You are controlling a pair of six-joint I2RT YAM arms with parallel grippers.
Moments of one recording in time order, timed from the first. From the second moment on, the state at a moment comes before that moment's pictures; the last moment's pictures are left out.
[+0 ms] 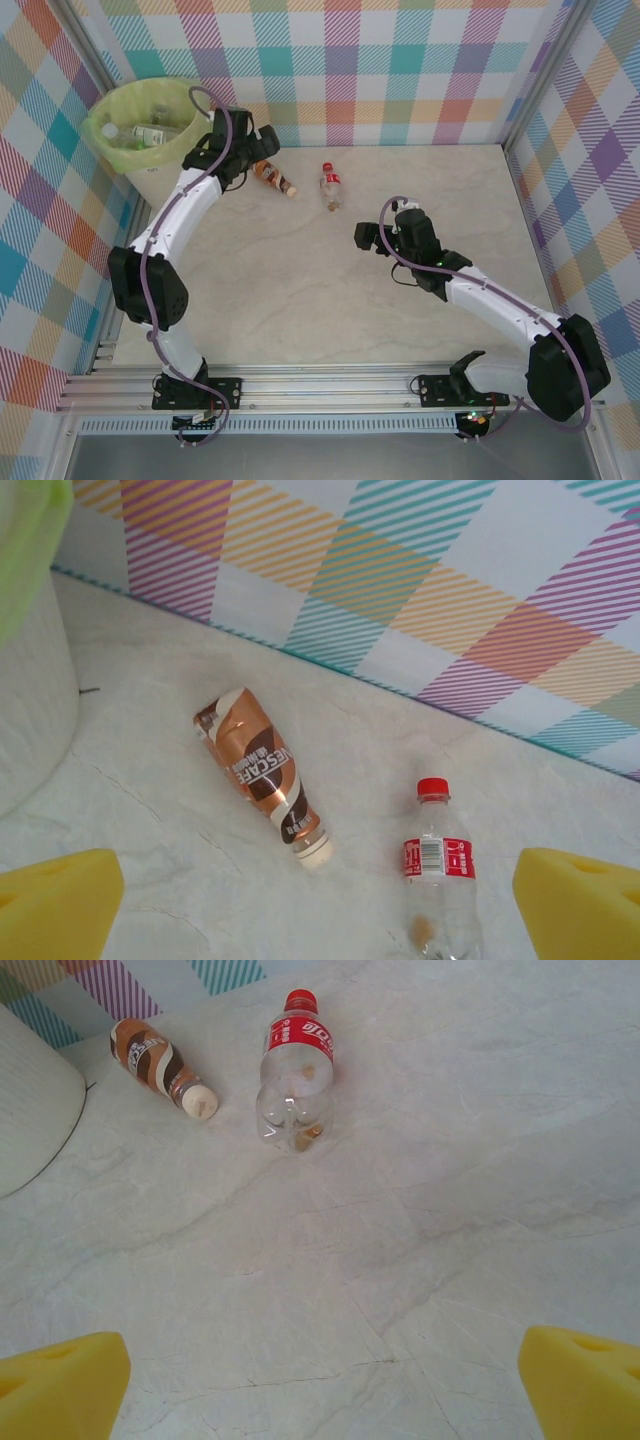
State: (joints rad) left arm -0.28 1.80 1.76 -0.57 -0.19 -0.56; right arm 0.58 1.22 0.77 -0.11 0.12 0.53
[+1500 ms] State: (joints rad) left arm -0.33 2.99 3.10 -1.13 -0.35 -0.71; right arm 0.58 1.03 0.72 -0.23 0.22 0.49
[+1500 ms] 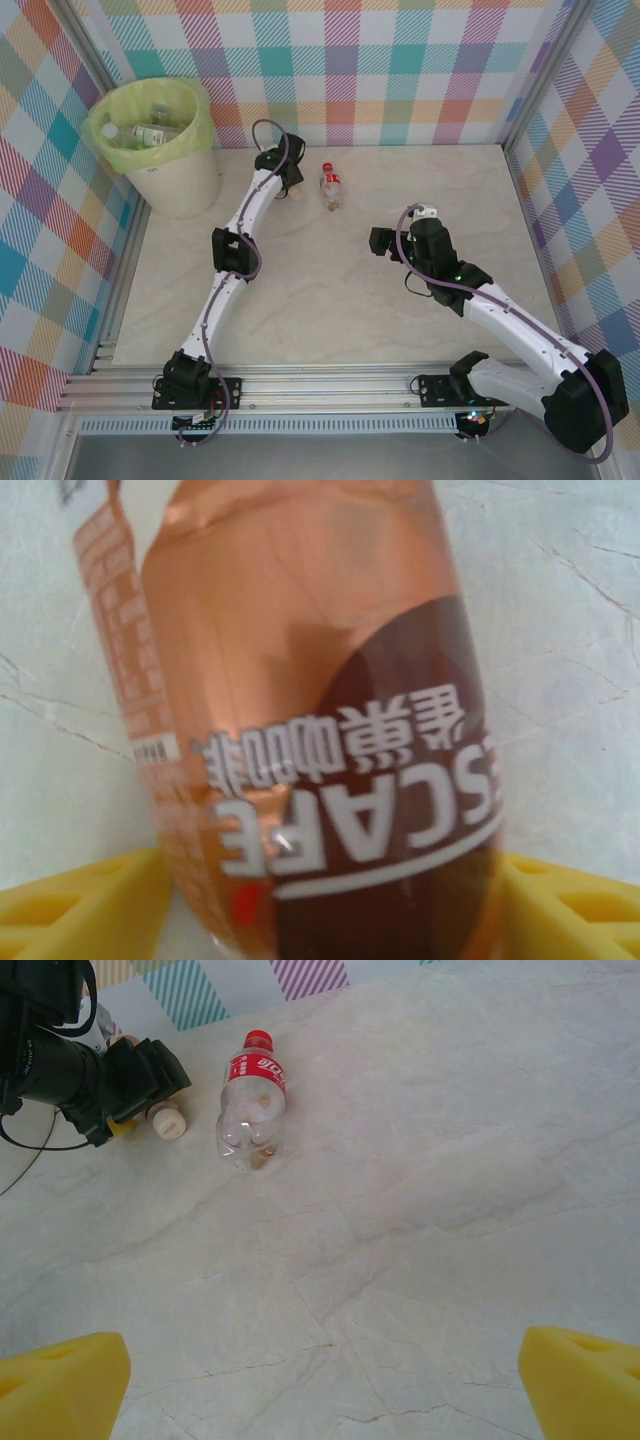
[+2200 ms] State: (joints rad) left arm -0.34 2.96 3.11 -1.22 -0.24 -0.50; right arm 0.58 1.07 0.72 -0.23 0.22 0.49
